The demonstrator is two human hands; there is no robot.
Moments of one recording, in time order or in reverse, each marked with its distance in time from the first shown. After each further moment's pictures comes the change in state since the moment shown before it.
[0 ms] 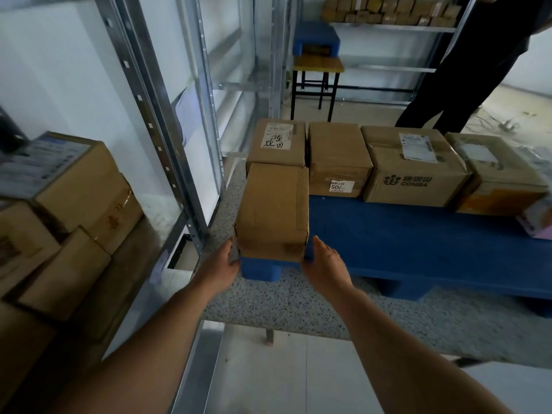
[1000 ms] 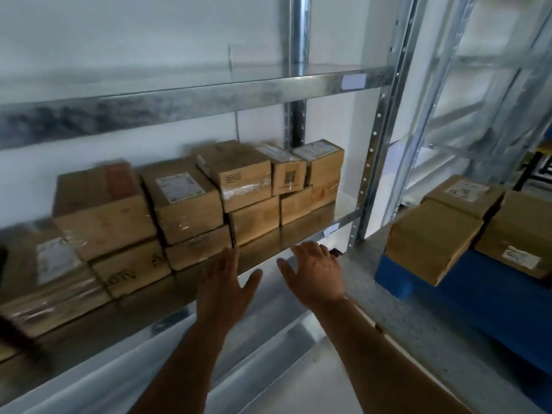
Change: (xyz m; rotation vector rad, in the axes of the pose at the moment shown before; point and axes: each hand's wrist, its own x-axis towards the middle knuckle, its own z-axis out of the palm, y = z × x) left_hand -0.371 -0.013 0.008 0.310 1.002 -0.456; right_hand -0.243 -0.131 0.041 -0.160 -0.075 -1.059
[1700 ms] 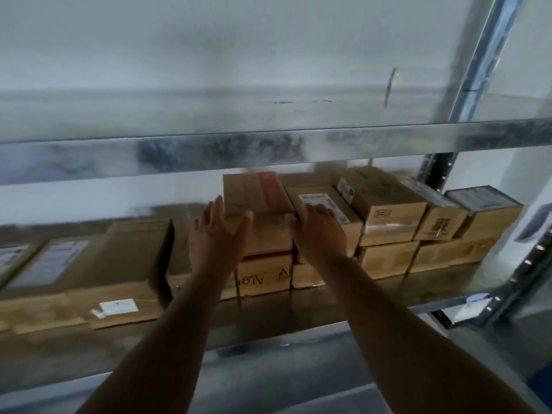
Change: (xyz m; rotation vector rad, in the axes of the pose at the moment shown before) left_hand 0.056 -0.153 -0.180 -0.015 0.484 -0.398; right_hand 0.115 -0.246 0.027 0.199 -0.014 -0.336
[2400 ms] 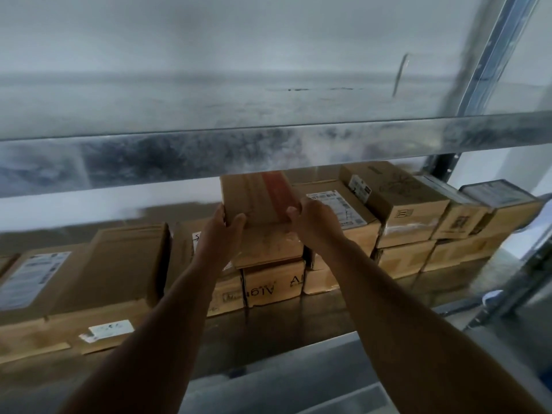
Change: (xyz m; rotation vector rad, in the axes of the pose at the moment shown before) left_hand 0.061 -0.040 0.026 -0.566 -0.331 -0.224; right_hand 0.050 -0.025 0.028 0.119 -0.084 0.150
